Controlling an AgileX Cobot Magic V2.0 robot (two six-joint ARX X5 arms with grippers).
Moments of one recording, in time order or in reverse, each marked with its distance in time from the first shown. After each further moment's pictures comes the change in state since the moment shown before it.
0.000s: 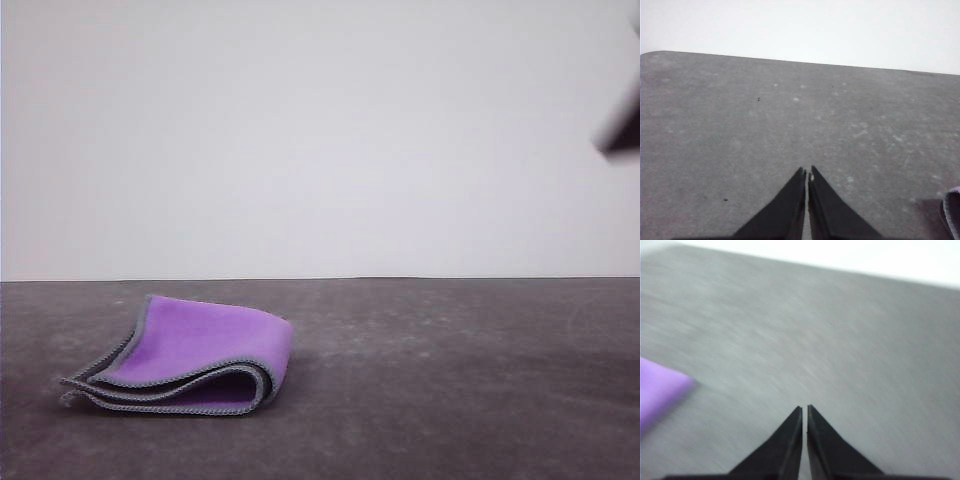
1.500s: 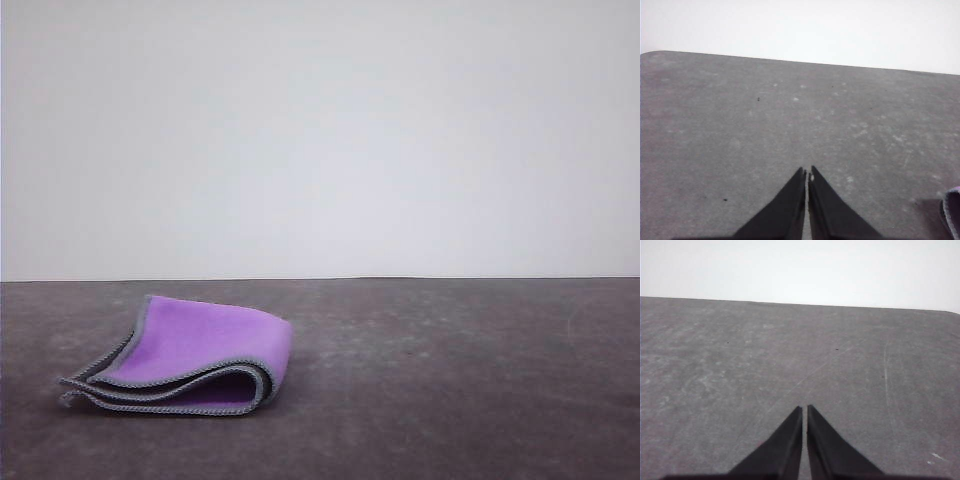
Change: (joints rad) left_arx 0.000 0.000 0.000 0.000 0.000 0.000; right_arx -0.237 -0.511 -0.271 -0.008 0.061 0.000
